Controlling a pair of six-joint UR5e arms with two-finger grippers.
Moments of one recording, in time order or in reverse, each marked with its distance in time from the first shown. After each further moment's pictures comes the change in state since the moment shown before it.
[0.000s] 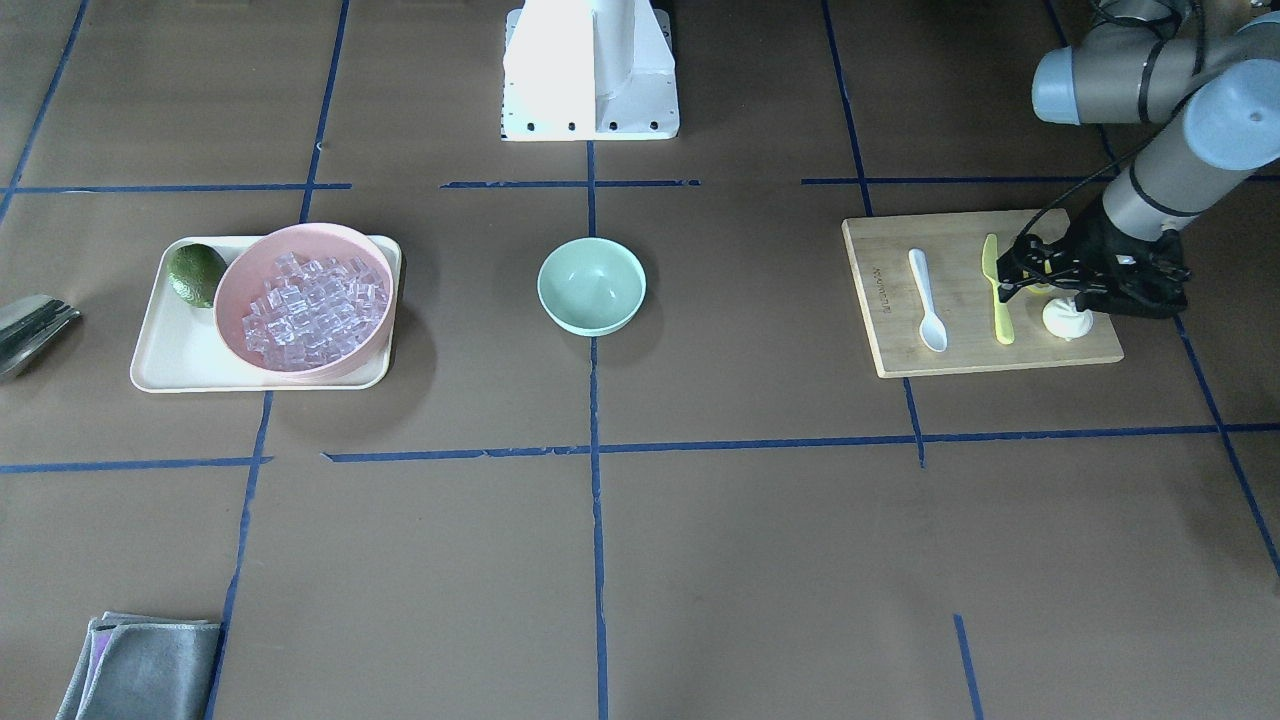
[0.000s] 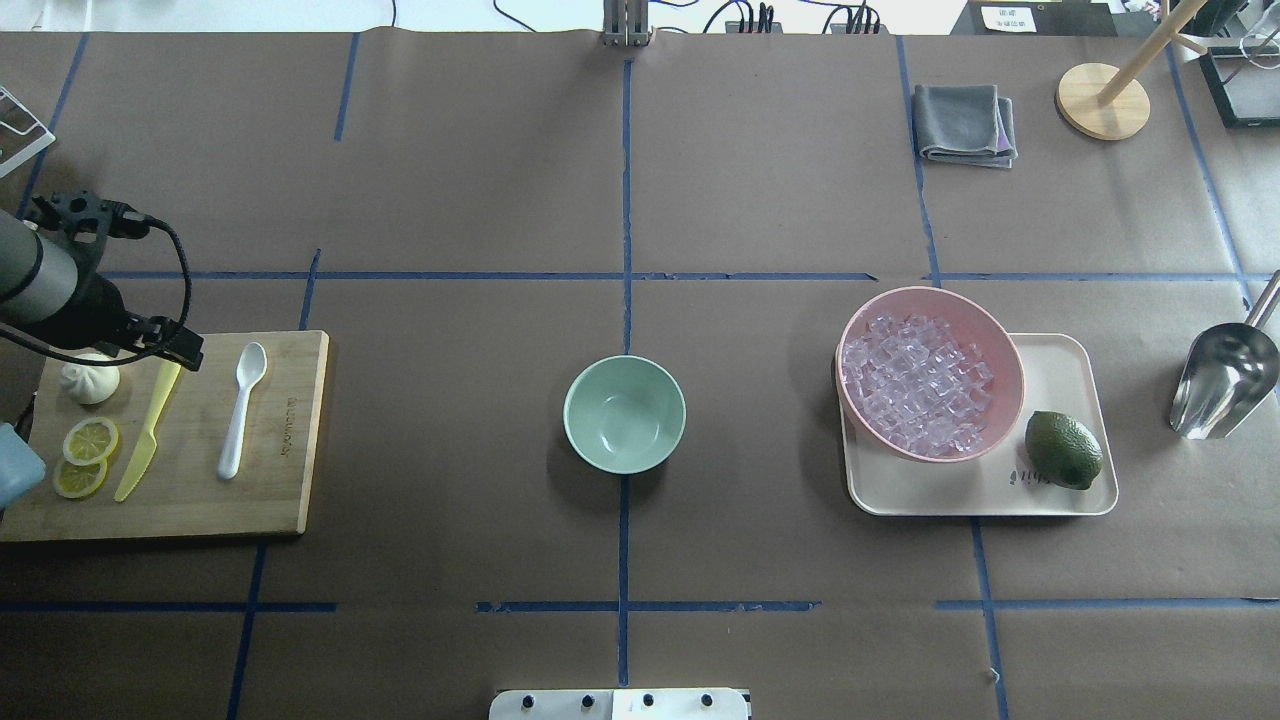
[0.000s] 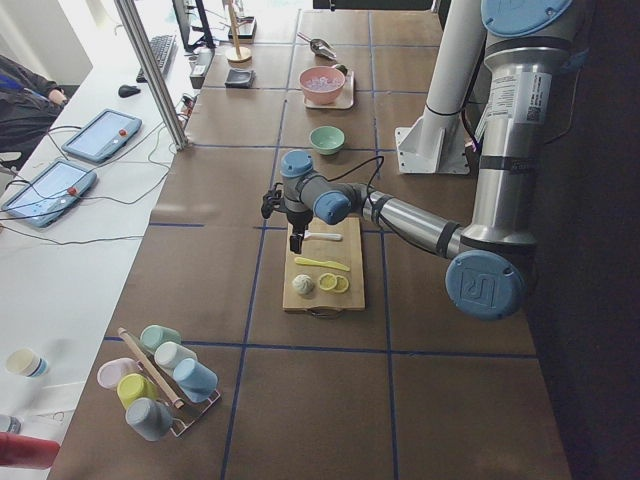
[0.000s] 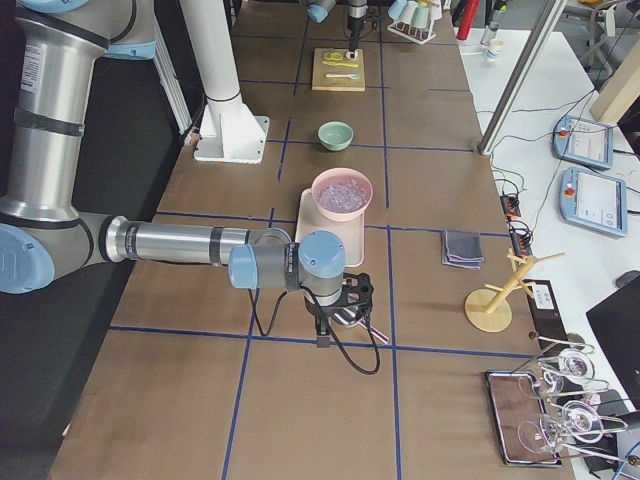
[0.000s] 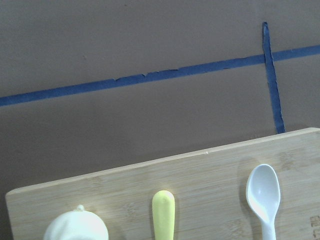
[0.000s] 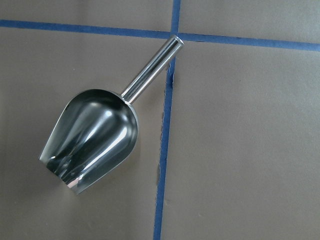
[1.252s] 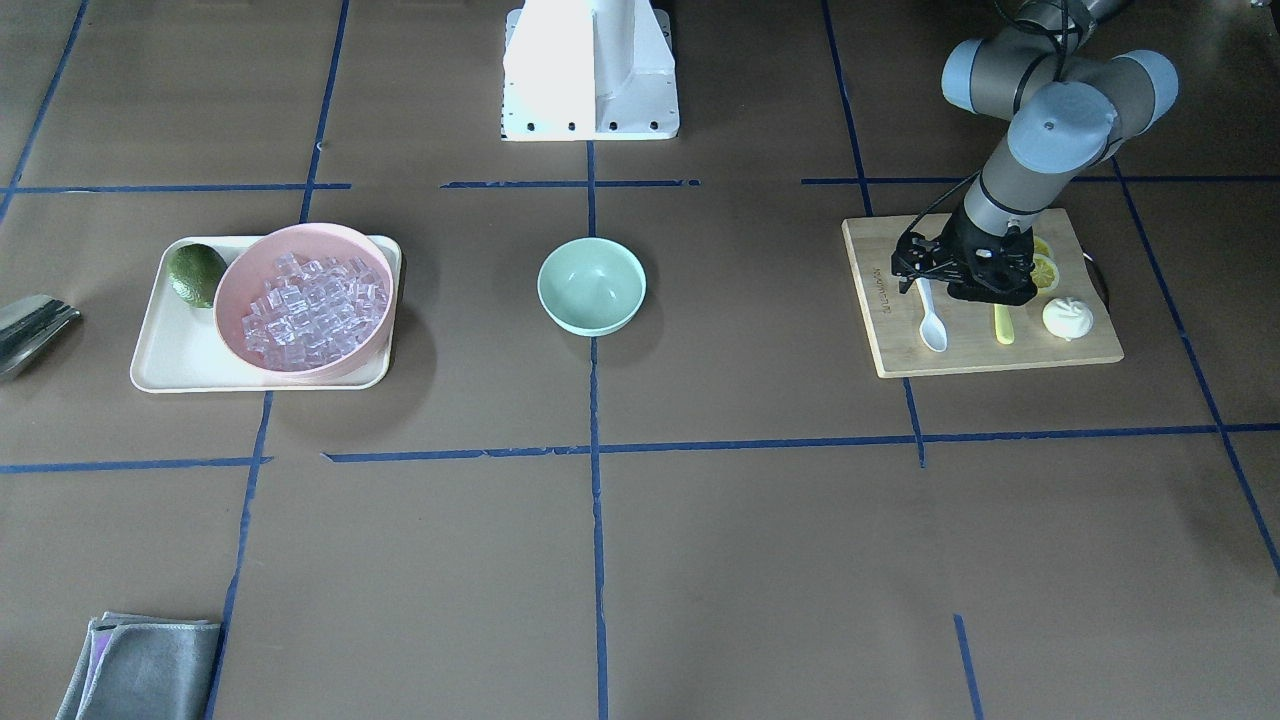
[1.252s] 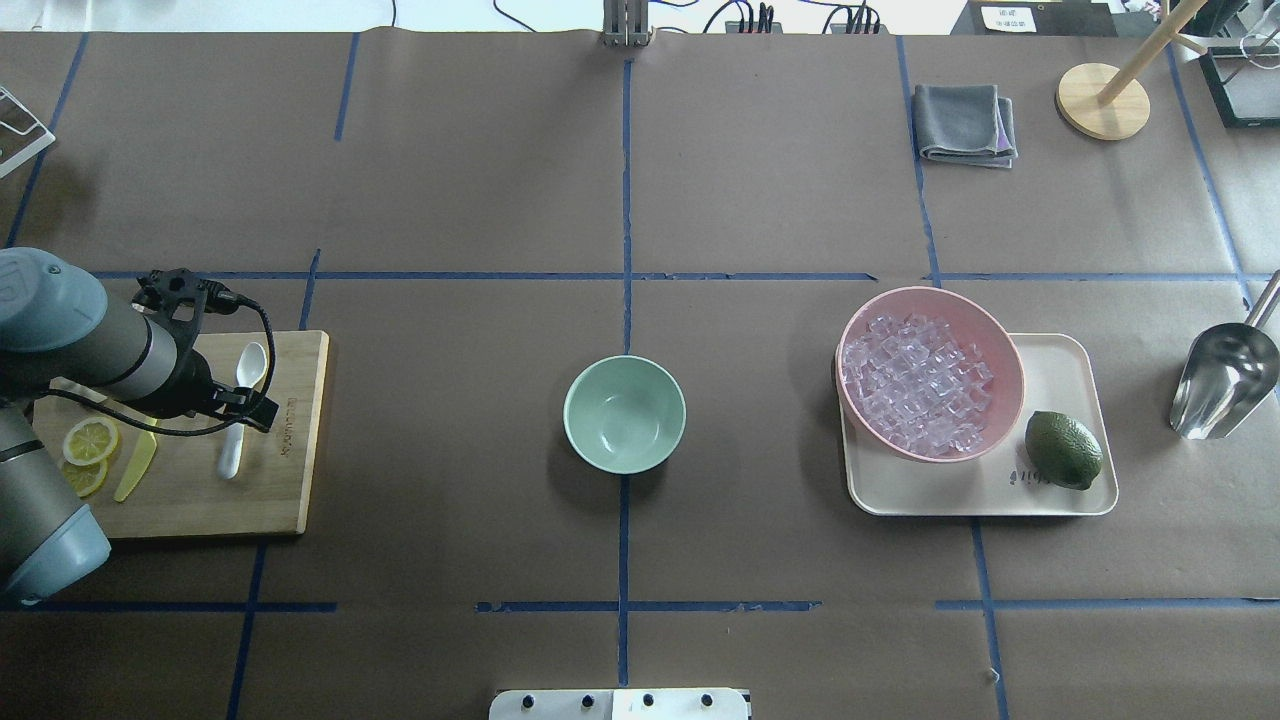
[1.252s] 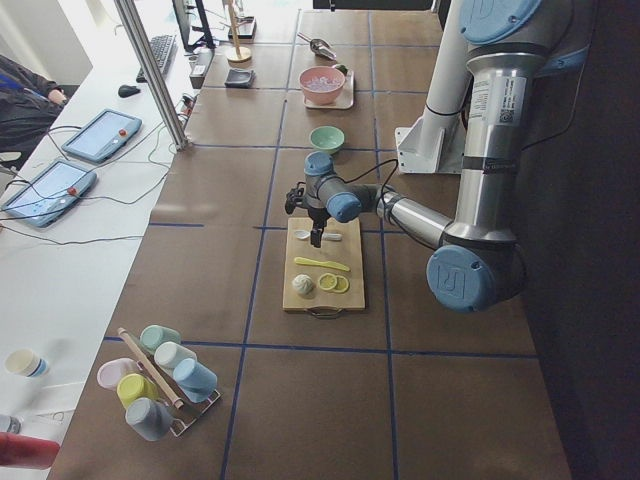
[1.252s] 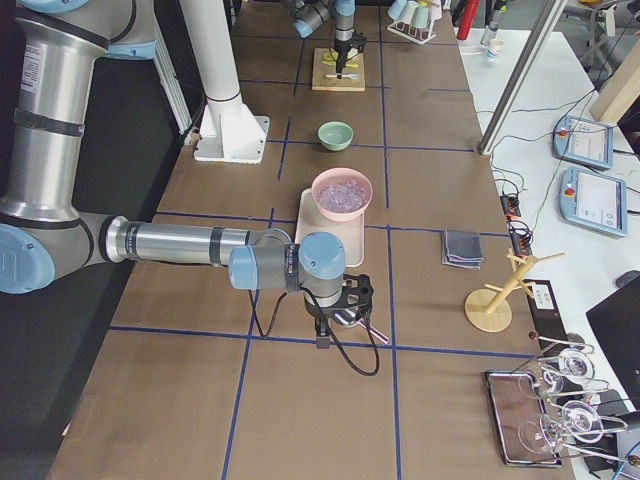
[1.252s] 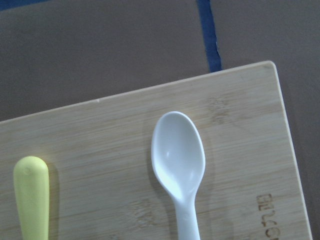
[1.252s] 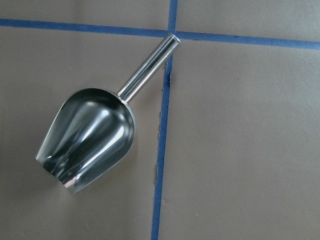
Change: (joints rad) left arm 0.172 -0.011 0.021 -0.059 0.082 -0.109; right arm 0.000 0.001 -0.006 0.000 -0.004 0.000
